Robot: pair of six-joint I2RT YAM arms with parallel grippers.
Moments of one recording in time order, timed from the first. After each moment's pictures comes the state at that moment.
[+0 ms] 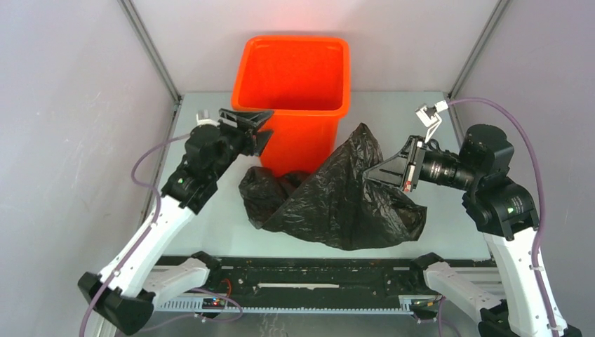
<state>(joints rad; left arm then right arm) -0.49 1.02 1.08 -0.21 -0.07 -1.55 0.34 0.87 1.43 -0.80 -0.78 0.63</state>
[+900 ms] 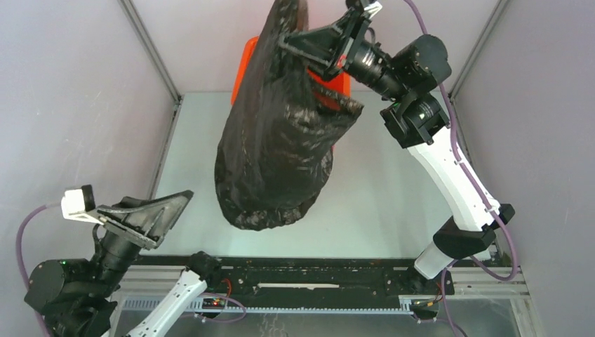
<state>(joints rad) -0.49 0.28 1.29 -0.69 0.04 -1.06 0.74 1.61 2.17 0.00 -0.54 1.42</state>
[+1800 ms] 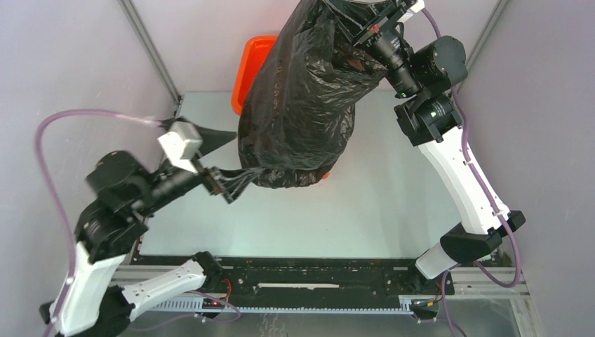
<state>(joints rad) -0.71 0.77 1.53 -0.70 0.20 0.00 0.60 1.56 2.07 0.11 -0.24 1.81</state>
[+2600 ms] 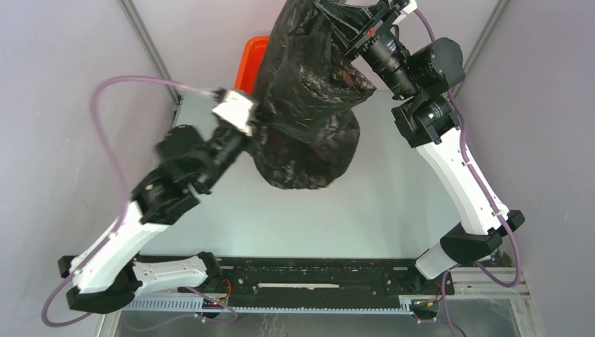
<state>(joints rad) -0.95 1.04 1.48 -0.38 -0.33 0.21 0.63 1.56 2.07 0.12 -0.26 1.83</state>
